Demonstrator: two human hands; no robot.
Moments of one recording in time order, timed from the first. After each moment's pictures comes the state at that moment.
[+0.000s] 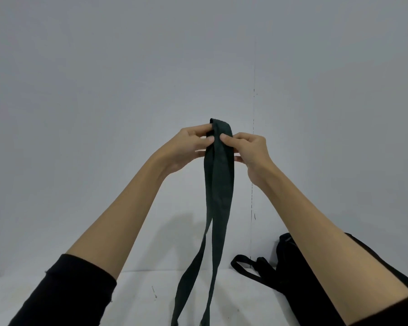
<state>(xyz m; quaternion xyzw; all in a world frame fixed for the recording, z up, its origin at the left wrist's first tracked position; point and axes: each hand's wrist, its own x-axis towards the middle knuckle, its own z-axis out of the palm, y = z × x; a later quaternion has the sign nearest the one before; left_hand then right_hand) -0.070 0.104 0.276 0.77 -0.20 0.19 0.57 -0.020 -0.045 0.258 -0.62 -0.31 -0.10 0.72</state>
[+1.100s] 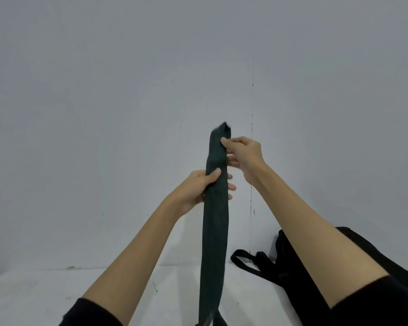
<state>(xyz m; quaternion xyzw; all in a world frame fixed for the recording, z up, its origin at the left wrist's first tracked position) -0.060 0.084 0.195 0.76 -0.10 0.11 0.64 0.001 -0.036 0.243 -0.61 -0.24 -0.06 0.75</state>
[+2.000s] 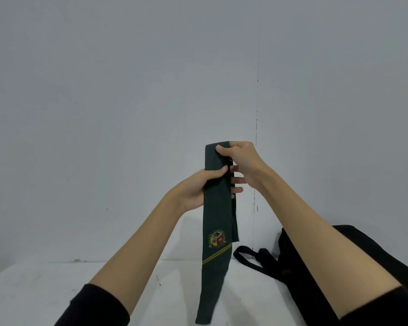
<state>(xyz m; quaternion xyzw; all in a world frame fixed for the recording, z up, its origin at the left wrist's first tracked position) -0.058 0.083 0.195 0.66 -0.14 -0.01 0.73 -0.015 -0.036 0.235 -0.69 -0.29 0.00 0.66</state>
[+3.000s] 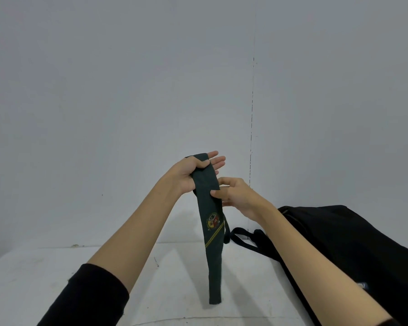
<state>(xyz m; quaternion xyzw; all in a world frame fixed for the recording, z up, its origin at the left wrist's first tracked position) -0.047 0.089 0.185 0.57 -0.03 0.06 0.82 0.007 -0.044 0.131 -0.72 -0.33 0.13 0.60</state>
